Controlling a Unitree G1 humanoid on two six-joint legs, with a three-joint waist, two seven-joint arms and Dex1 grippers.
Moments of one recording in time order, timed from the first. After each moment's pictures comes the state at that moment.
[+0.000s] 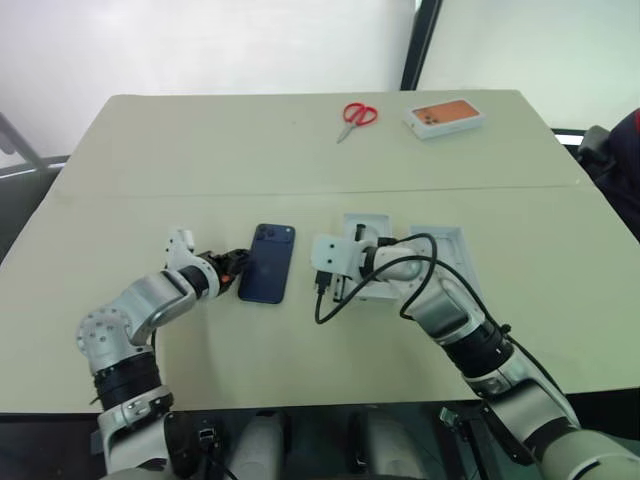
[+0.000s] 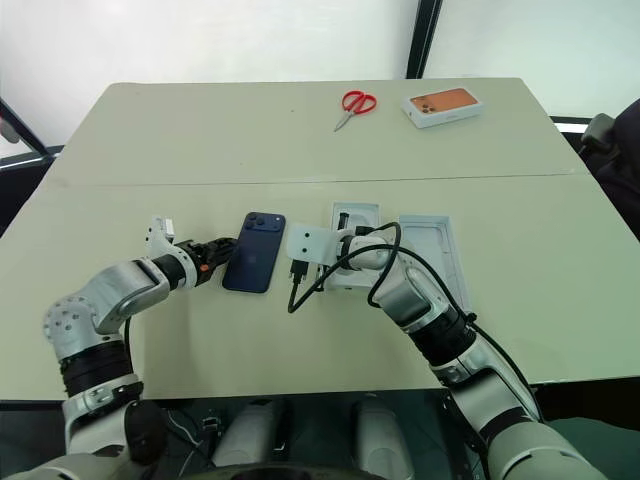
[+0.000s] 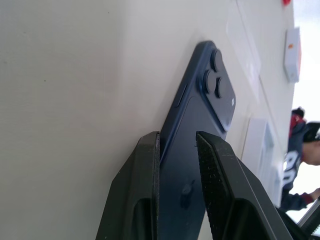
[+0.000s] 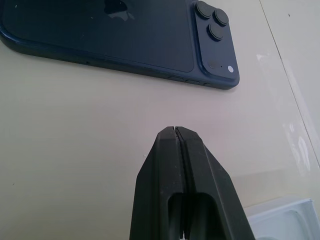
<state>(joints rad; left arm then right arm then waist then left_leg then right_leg) -0.40 0.29 0.54 0.02 -1.61 1.23 0.64 -0.63 -0.36 0.48 -0.06 -0.34 0.45 0.83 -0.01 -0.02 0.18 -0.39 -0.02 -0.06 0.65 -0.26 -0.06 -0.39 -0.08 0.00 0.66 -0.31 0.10</state>
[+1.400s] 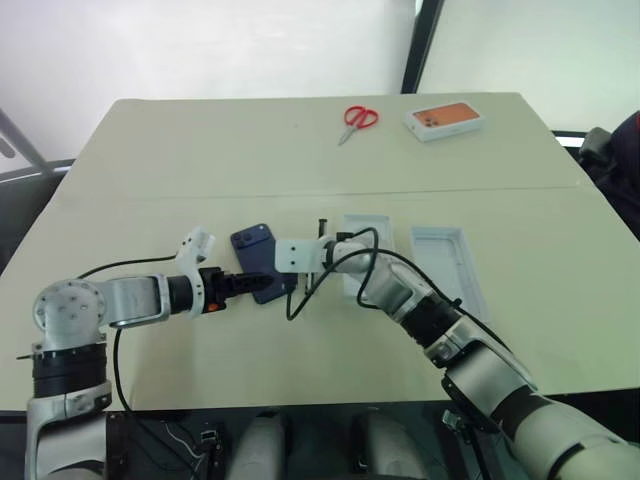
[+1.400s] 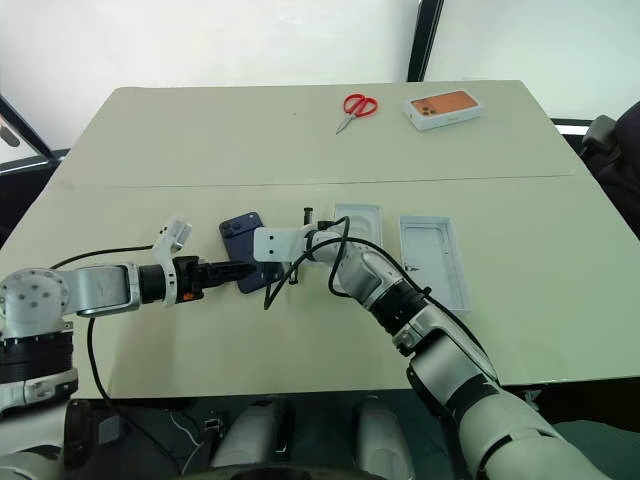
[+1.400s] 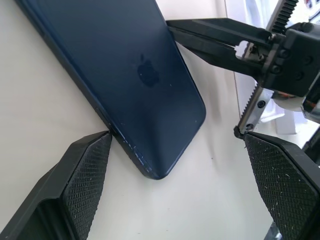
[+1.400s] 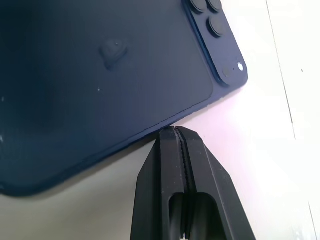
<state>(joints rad) -0.41 0.54 0.34 -0.03 -1.40 1.51 0.06 -0.82 -0.21 0.58 0.41 -0.42 0.16 0.71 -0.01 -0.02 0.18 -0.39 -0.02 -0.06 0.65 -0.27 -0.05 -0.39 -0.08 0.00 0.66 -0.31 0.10</state>
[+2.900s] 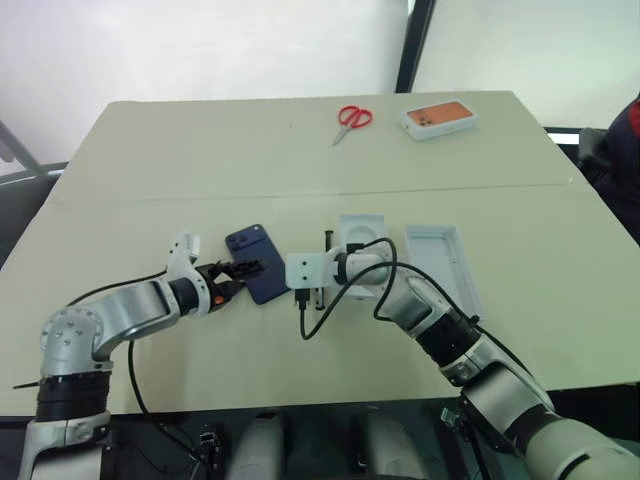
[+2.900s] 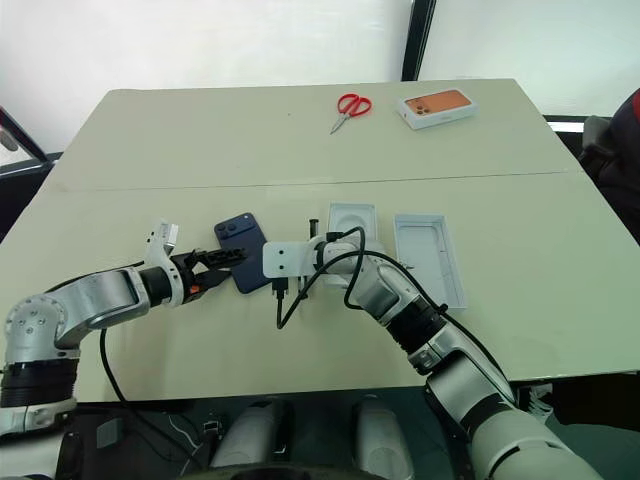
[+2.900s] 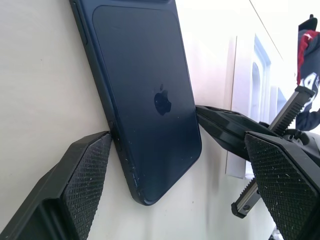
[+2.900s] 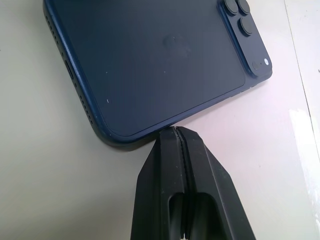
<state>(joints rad) -0.28 0.59 0.22 -0.05 -1.92 1.09 0.55 -0.71 -0.25 0.57 0.23 -0.43 0.15 0.82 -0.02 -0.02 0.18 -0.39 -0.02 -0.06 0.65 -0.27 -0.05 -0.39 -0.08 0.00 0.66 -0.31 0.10</state>
